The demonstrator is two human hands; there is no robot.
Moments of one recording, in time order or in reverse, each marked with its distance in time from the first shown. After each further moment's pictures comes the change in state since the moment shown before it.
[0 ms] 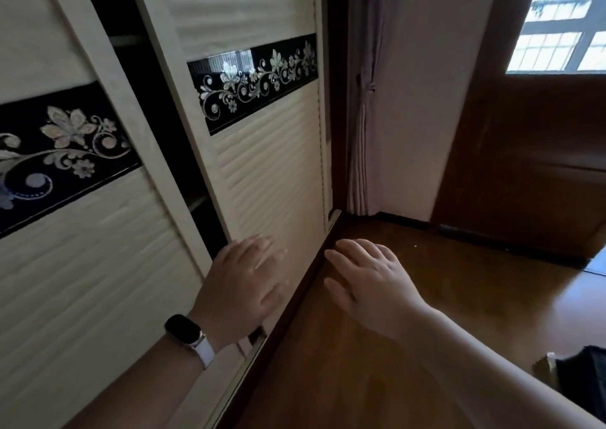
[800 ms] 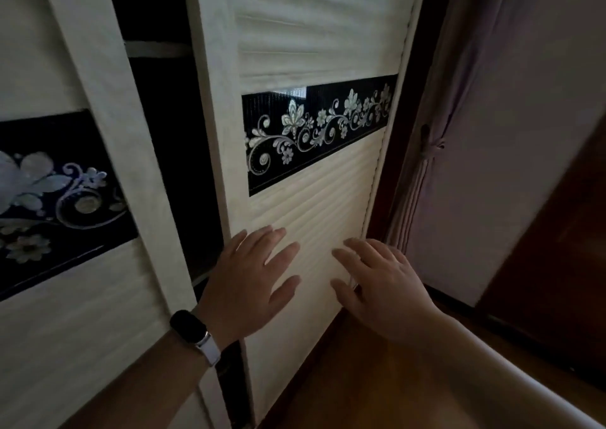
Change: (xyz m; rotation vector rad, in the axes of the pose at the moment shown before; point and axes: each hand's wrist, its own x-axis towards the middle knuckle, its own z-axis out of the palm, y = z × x) left_hand 0.183 -0.213 0.085 0.042 0.236 -0.136; right_hand 0.316 0.035 0.074 0.008 -0.092 -0.186
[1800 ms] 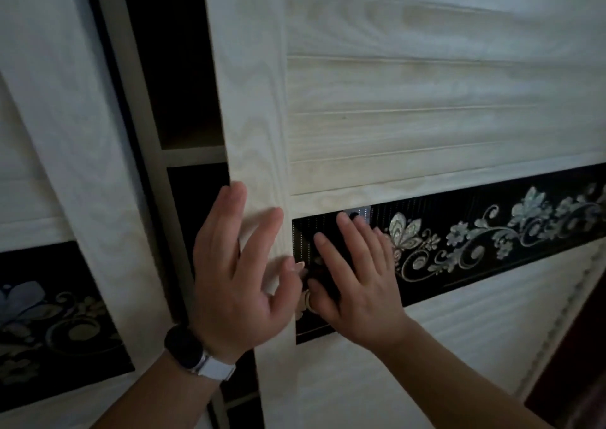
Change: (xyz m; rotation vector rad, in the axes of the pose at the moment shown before) left_hand 0.165 -0.115 -0.015 0.436 0.707 -0.182; right_hand 0.329 -0.001 0.058 0.412 1.018 -0.629
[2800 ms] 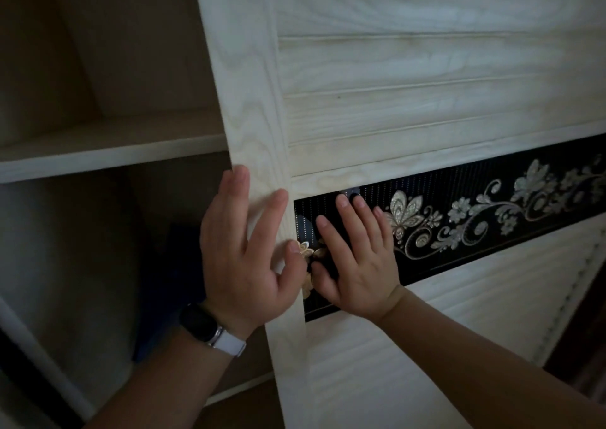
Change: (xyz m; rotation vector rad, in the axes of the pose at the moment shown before) left_hand 0.039 0.108 0.158 0.031 -0.048 0.038; right_hand -0.042 0.194 -0.019 -0.079 0.089 -0.048
